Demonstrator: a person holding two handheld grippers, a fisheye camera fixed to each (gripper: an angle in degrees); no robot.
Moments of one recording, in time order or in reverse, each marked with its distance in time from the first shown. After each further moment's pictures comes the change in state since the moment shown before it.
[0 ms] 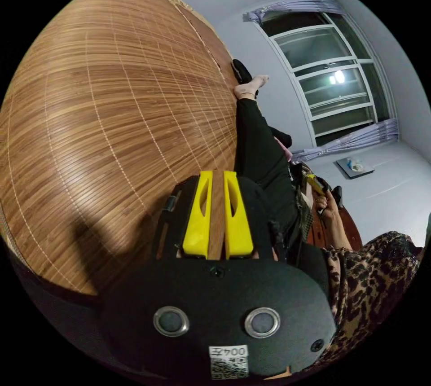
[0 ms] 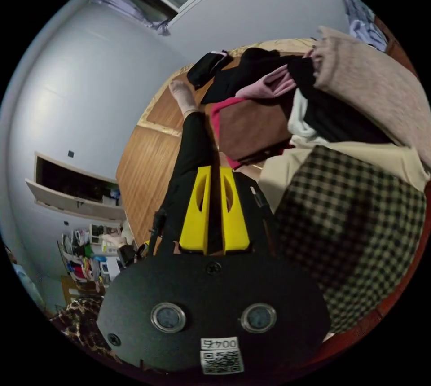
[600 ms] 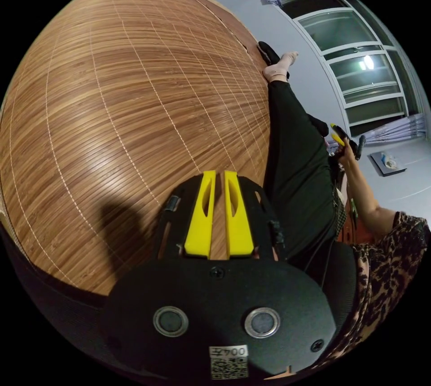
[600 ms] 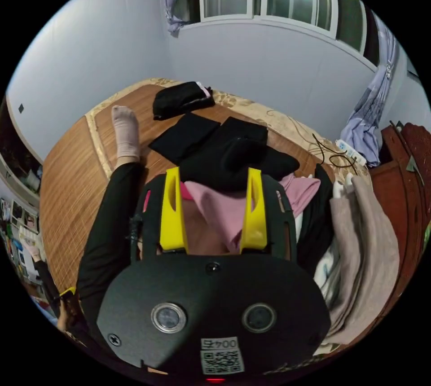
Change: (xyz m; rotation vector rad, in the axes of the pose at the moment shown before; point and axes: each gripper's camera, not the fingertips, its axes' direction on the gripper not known) left arm -0.020 -0.004 0.012 -0.090 -0.211 -0.007; right arm -0.104 -0.200 0.126 0.193 0.452 -0.349
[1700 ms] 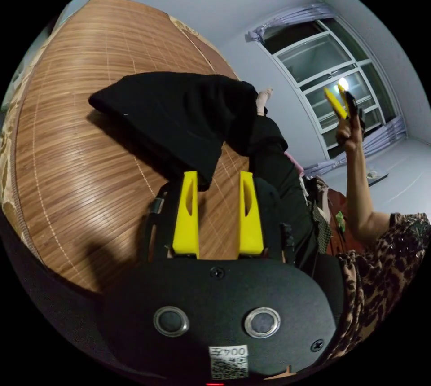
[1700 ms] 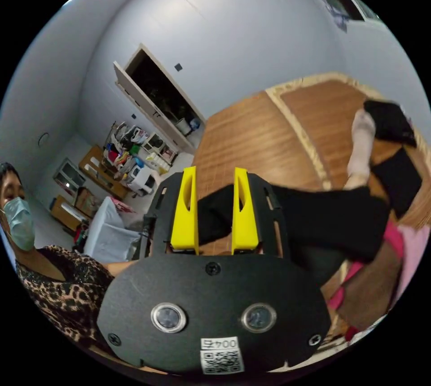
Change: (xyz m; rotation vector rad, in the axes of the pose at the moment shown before) left arm -0.032 0.049 -0.134 0.260 0.080 0.008; right arm -0.444 -0.051 0.016 -0.089 -0.972 -0.466
